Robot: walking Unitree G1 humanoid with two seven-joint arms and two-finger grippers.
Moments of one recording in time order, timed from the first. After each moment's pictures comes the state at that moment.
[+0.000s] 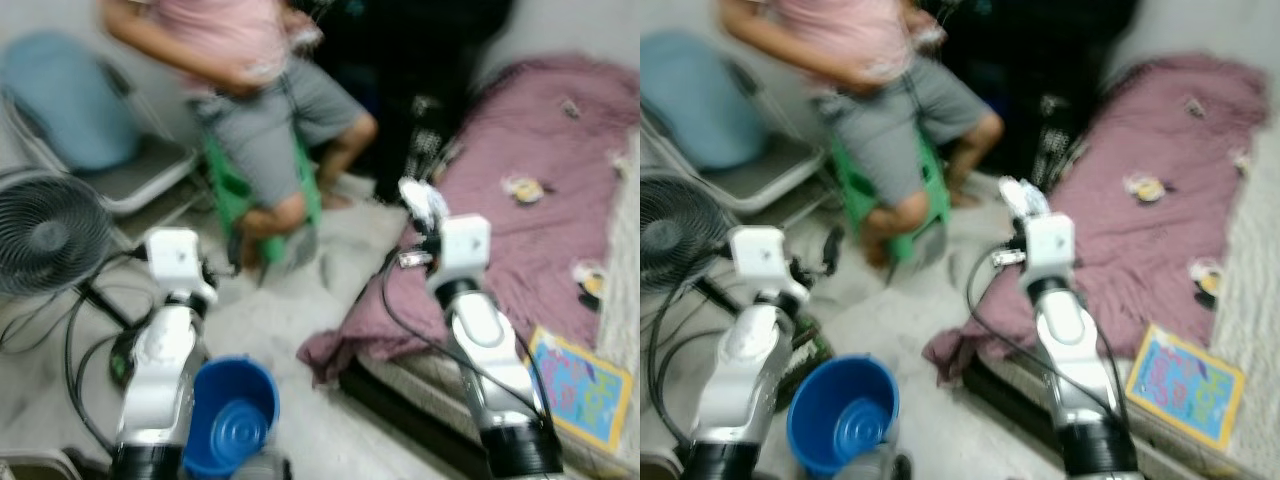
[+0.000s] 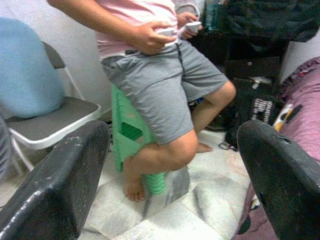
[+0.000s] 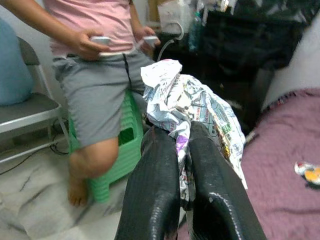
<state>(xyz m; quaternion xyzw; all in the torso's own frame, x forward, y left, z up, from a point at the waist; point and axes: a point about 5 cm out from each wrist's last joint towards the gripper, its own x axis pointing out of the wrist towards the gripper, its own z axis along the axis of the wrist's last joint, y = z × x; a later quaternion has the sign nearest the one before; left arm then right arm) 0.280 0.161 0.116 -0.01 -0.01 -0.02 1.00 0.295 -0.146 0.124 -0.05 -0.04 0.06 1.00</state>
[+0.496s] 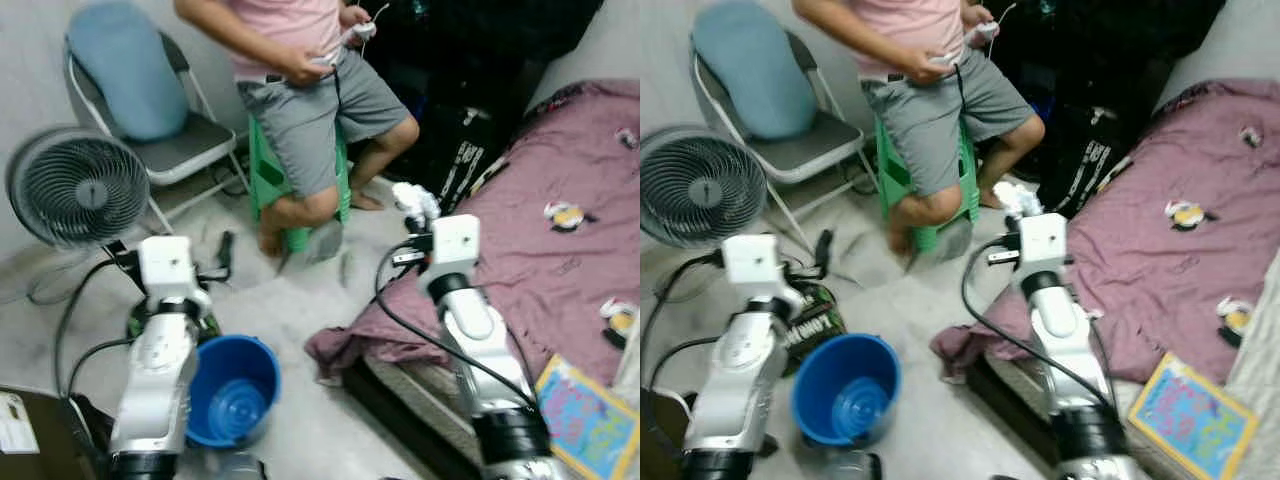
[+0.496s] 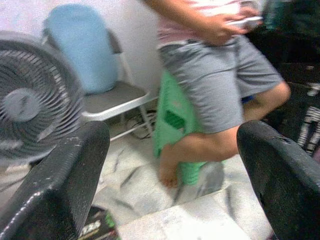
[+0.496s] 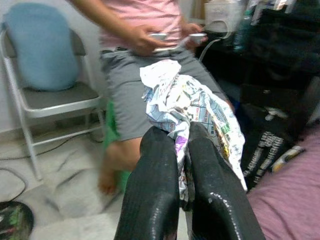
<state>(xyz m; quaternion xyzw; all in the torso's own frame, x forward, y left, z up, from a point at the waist) 0.269 0.178 0.109 0.00 0.00 0.04 1.00 0.307 -0.131 0.116 -0.04 -0.02 0.09 0.99</state>
